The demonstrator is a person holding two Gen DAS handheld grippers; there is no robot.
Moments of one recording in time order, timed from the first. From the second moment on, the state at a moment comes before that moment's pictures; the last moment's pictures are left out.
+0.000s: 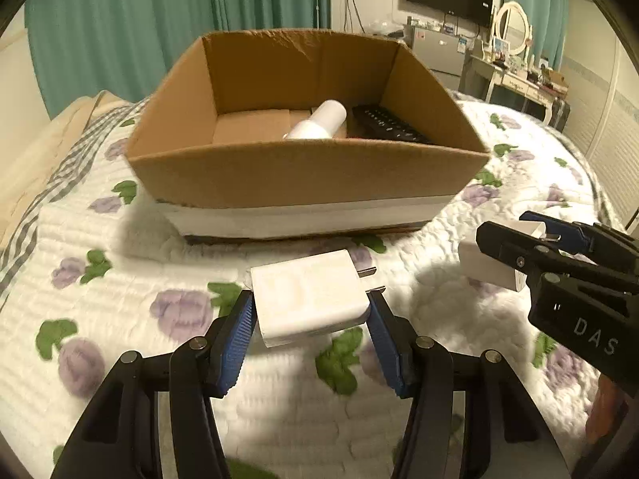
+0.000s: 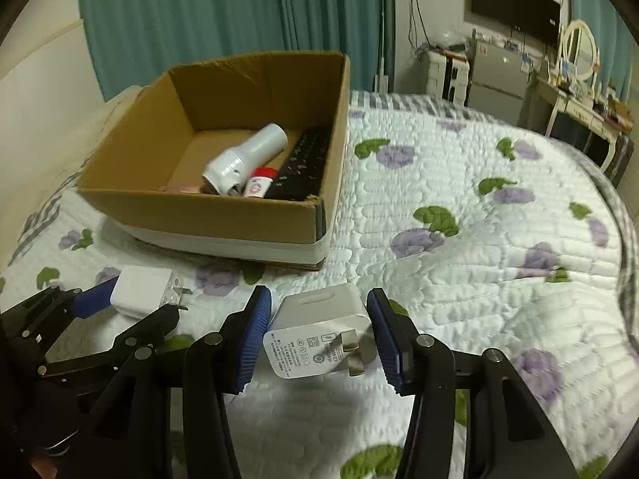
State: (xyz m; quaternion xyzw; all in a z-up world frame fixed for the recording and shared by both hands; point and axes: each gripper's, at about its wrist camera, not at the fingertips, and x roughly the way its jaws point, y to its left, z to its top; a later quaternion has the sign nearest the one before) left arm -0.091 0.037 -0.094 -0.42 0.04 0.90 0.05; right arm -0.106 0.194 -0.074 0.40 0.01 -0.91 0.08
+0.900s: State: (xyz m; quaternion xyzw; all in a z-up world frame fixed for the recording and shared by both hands) left arm -0.067 0.012 -0.054 -0.38 0.01 0.92 0.05; right arm -0.084 0.214 -0.096 0.46 0.02 -0.89 0.05
